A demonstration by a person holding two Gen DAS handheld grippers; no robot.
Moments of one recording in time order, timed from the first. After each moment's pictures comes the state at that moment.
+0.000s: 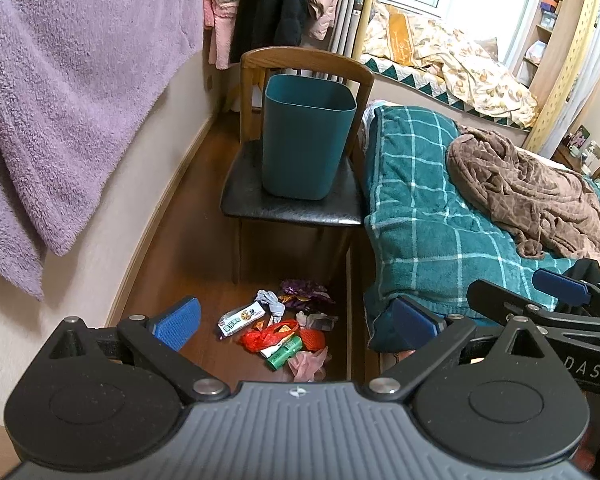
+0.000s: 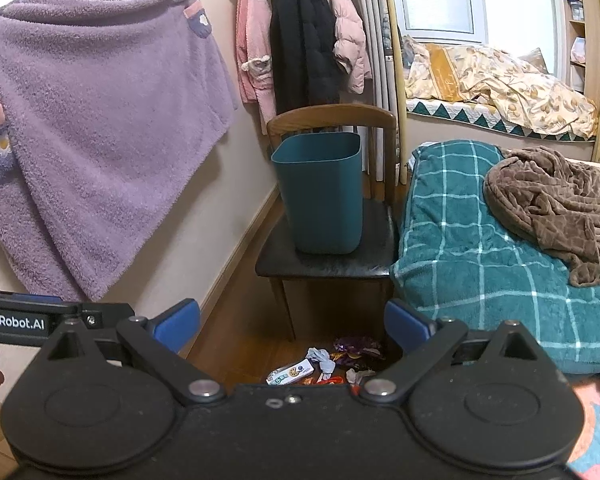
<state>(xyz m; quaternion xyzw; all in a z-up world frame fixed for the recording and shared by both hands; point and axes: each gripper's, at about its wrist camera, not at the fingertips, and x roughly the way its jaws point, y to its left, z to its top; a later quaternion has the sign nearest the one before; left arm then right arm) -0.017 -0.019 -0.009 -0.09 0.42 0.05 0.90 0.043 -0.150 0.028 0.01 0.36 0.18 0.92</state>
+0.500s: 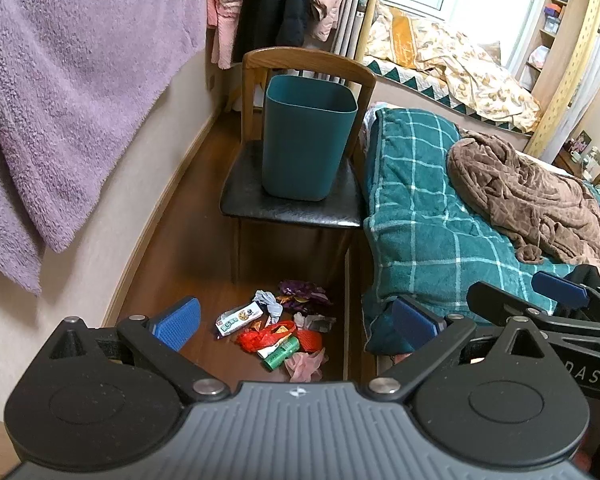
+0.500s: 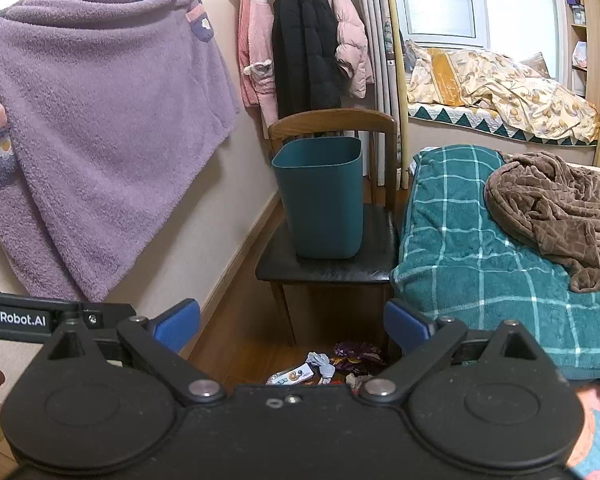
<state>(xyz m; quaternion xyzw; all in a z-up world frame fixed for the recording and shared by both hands) -0.014 -0.016 -0.008 -0.10 0.42 0.05 0.90 0.046 -0.151 0.030 0.01 0.35 0.18 0.92</state>
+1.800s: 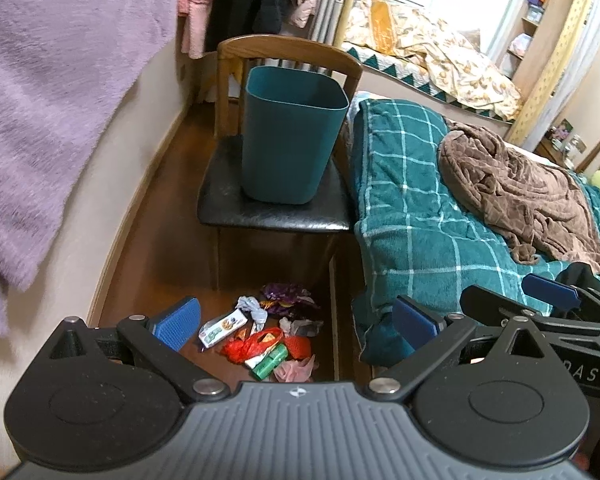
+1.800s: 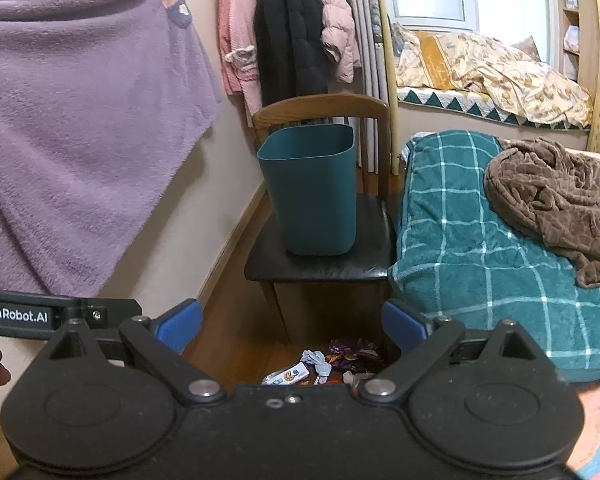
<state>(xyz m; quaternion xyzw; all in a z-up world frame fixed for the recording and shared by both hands) 0.071 0.031 -0.033 -0.10 0.44 0.00 0.89 0.102 -0.123 0.011 0.02 0.37 0.16 0.91</state>
